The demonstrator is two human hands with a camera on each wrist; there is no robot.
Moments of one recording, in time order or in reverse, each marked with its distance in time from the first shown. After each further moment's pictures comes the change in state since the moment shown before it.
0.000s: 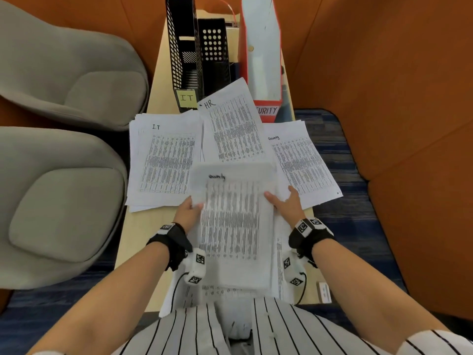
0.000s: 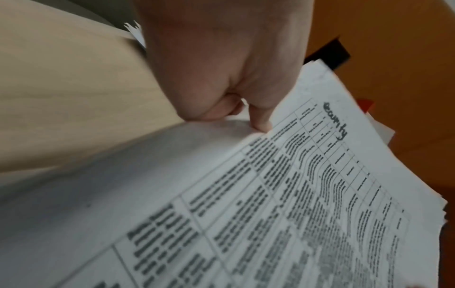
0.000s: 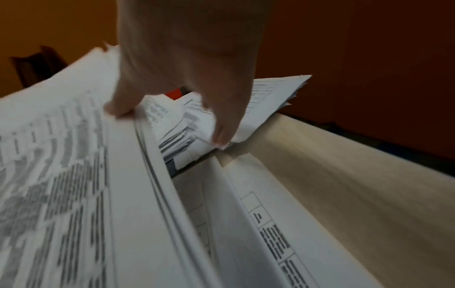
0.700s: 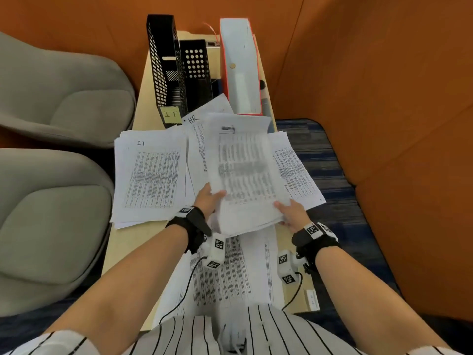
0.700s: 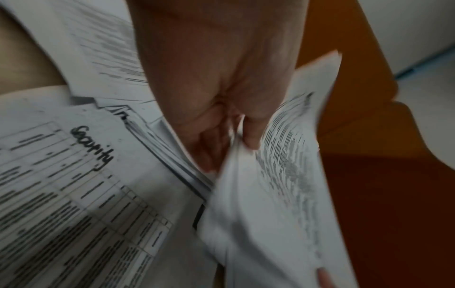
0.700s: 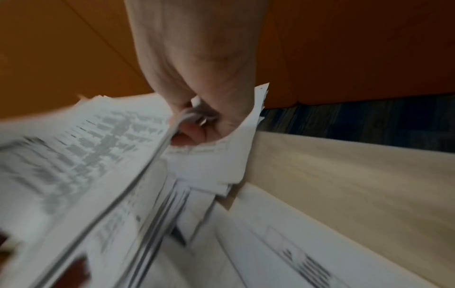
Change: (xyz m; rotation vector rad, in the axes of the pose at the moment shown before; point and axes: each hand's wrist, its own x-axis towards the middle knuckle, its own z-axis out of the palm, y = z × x) left_hand 0.019 0.090 0.072 -0.231 -0.123 -0.015; right_hand 0.003 -0.002 -0.055 0.282 -0.003 0.174
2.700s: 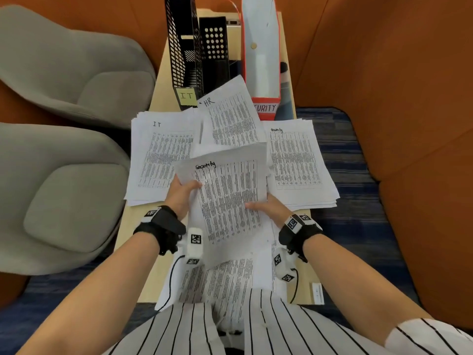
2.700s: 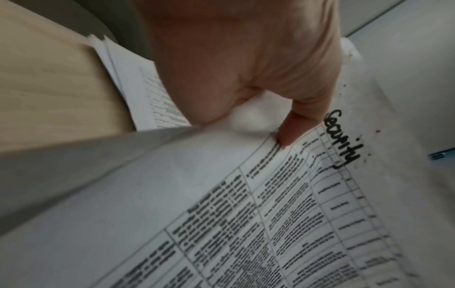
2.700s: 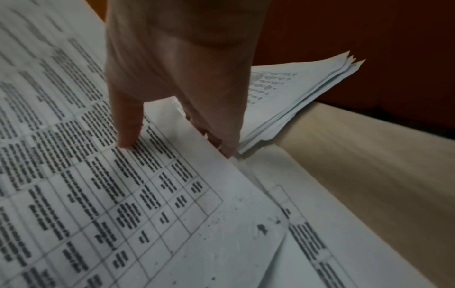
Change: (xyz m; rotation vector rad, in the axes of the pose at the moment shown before) left_hand -0.064 0.010 -0.058 -0.214 0.199 0.107; right_hand 0.002 0.019 0.059 -0.263 -0.488 -0.132
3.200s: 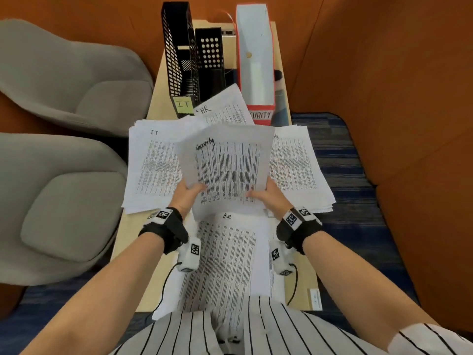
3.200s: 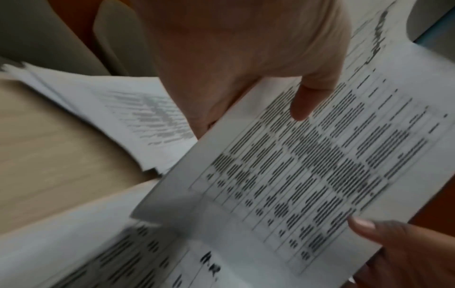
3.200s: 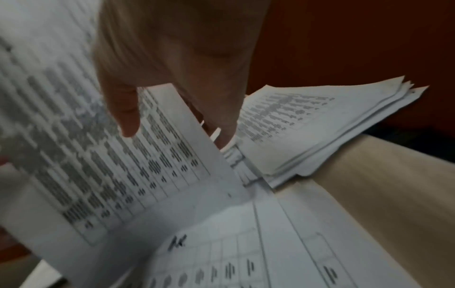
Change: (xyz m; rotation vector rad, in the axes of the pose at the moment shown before) left_hand -0.004 0.013 0.024 0.282 0.005 0.075; right_hand -0.015 -0.058 -0.005 0.019 0.106 -0.245
